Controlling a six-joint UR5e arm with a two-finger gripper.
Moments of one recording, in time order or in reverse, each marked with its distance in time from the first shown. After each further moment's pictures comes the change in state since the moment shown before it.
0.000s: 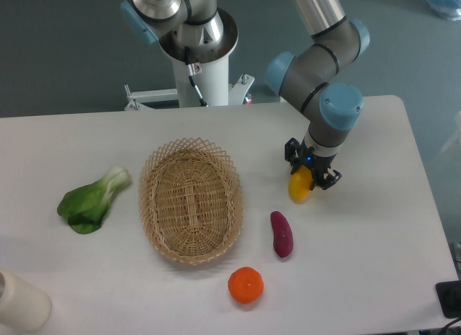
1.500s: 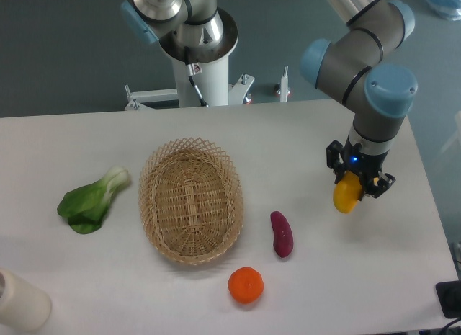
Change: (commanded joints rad) arm 0.005 -0.031 0.284 -0.127 0.002 0.021
